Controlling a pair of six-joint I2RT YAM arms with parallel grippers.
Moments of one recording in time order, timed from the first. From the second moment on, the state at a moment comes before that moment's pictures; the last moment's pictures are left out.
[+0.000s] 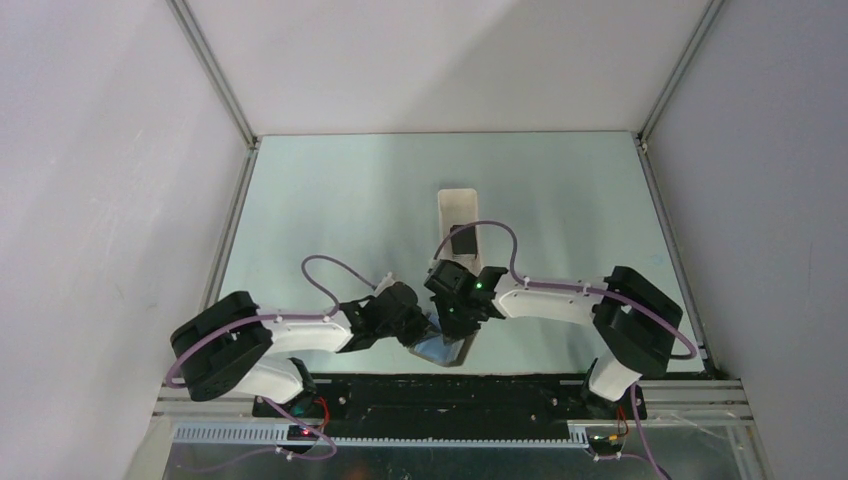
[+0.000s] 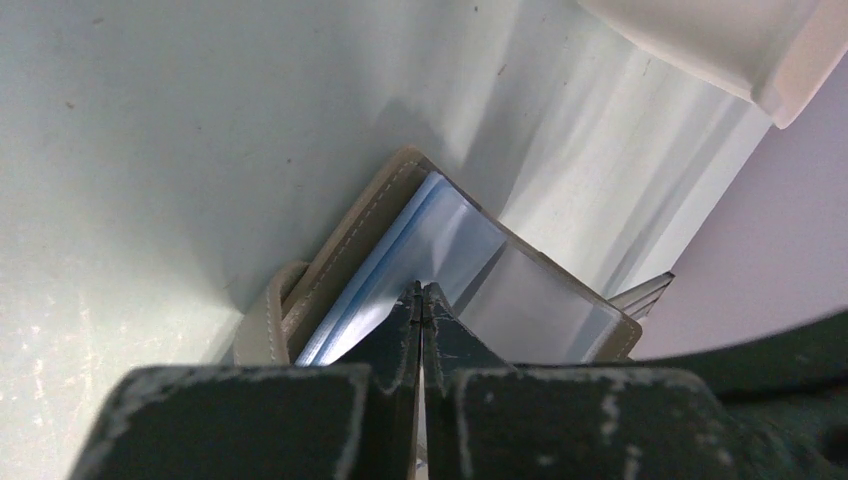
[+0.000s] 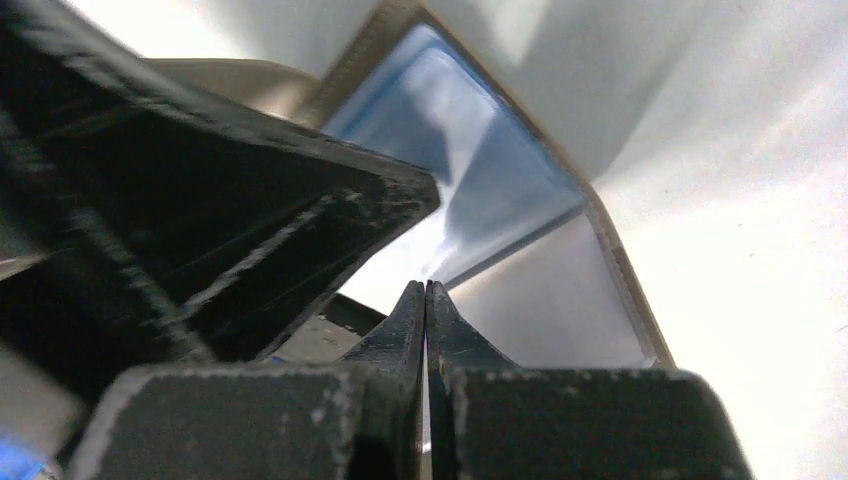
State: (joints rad) left arm -0.98 1.38 0.44 0.09 -0.02 -1.50; right arm 1.06 1.62 1.00 -0.53 -0.08 0.73
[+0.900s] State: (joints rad) left arm -0.97 1.42 0.38 0.26 -0.02 -1.61; right arm 1.09 1.68 0.97 -0.72 -0.04 1.01
